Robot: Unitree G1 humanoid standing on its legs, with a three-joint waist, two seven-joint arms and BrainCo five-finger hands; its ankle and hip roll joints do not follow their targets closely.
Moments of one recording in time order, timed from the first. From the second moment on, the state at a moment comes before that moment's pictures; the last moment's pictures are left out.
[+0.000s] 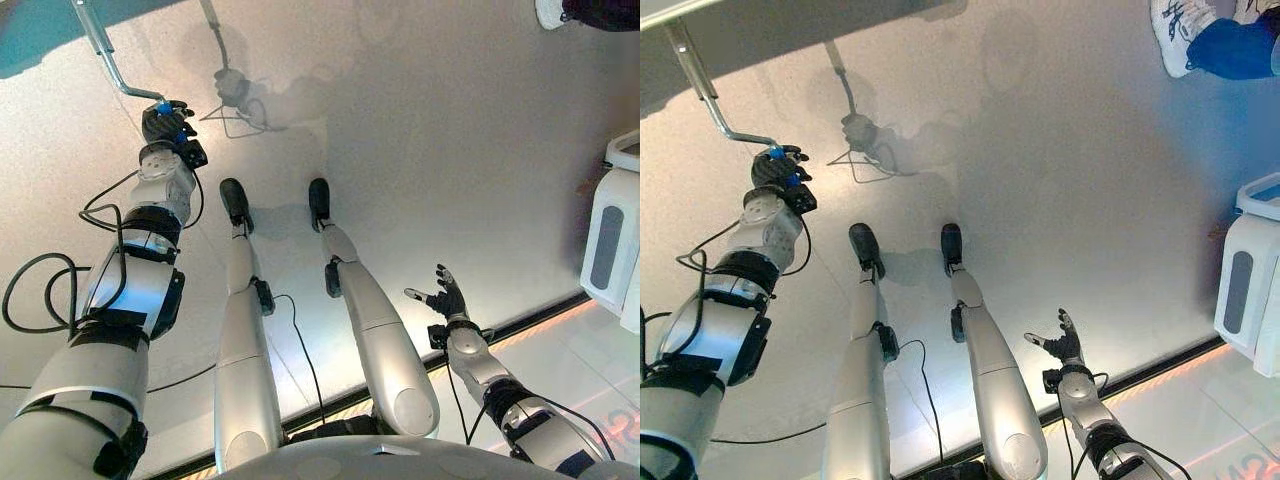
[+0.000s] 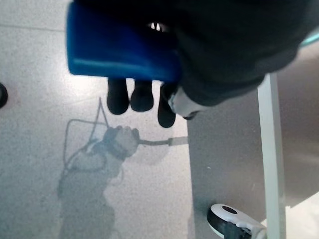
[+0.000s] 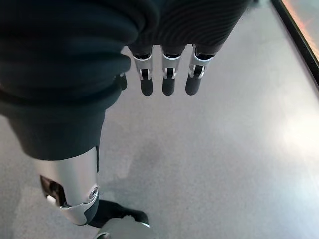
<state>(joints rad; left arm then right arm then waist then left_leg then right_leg) -1.07 0.54 -0.25 1.19 -0.76 -0.13 0.26 -0.23 -0.32 0.40 0.92 0.31 -0.26 -0.35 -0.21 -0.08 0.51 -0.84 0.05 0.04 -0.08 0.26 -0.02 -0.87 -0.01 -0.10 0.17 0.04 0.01</state>
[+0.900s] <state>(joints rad) -1.08 0.55 -0.26 1.20 -0.76 -0.09 0.23 -0.23 -0.32 0.44 0.92 0.33 -0.26 -0.34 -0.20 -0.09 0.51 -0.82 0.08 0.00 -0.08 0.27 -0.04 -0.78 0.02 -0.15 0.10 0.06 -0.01</state>
